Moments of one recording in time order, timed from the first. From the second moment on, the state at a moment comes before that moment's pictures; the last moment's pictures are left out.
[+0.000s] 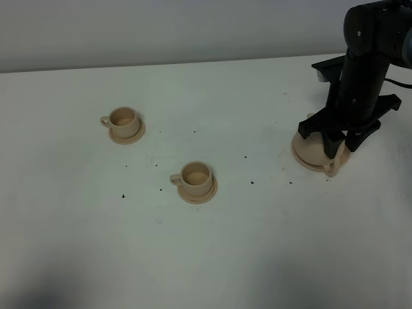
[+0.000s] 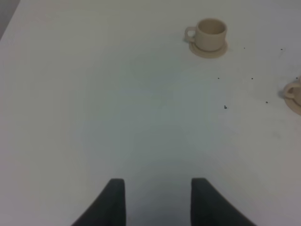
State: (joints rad) left arm 0.04 -0.01 -0.50 0.00 1.04 0.01; right arm 0.37 2.13 -1.66 0.01 1.21 -0.05
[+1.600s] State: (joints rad) left arm 0.04 -0.01 -0.50 0.00 1.04 0.01; right arm 0.37 2.20 -1.66 0.01 1.20 -0.11
